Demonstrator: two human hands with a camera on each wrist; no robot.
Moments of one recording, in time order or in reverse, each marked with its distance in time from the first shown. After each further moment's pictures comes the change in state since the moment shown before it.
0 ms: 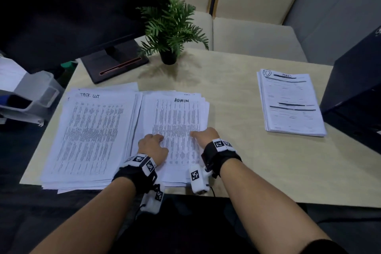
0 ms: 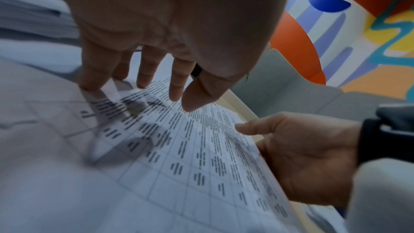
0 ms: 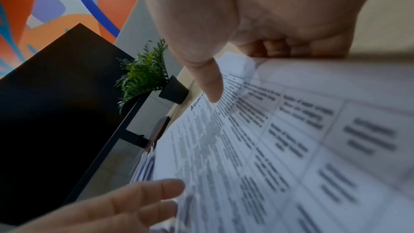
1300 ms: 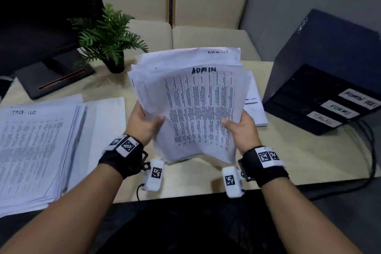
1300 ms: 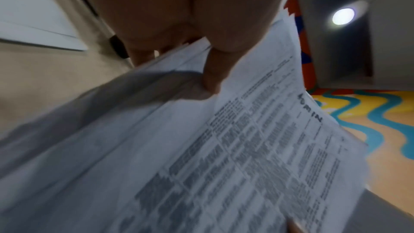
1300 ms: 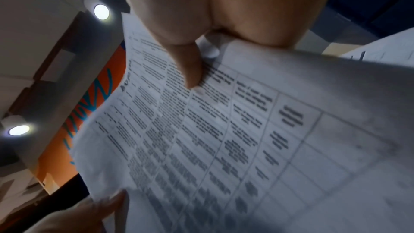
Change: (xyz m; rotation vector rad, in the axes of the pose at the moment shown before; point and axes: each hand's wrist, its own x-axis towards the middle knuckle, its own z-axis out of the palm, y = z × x) left_hand -0.020 0.157 0.020 -0.977 0.107 0.495; right_hand -0.071 0.088 -0.217 0.532 0.280 -0.564
